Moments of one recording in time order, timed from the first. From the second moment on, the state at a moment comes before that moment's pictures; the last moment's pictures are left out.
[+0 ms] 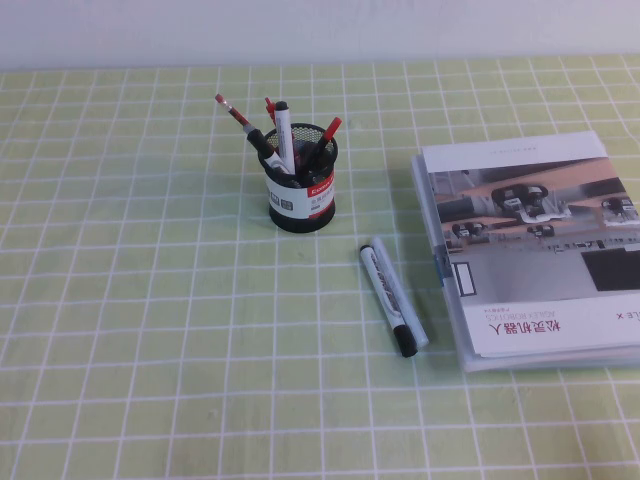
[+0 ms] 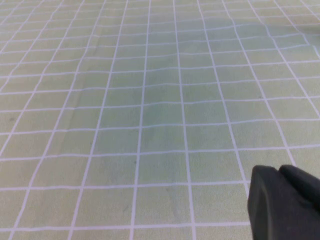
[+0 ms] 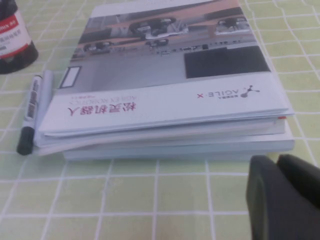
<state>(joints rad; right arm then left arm) 0.02 -0.01 0.03 0.37 0.37 -0.20 0.00 -0.02 0.03 -0.06 0.39 0.16</state>
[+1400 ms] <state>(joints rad) 0.02 0.13 -0.10 1.00 0.32 -0.29 0.00 -0.02 0.03 -0.06 0.39 0.16</state>
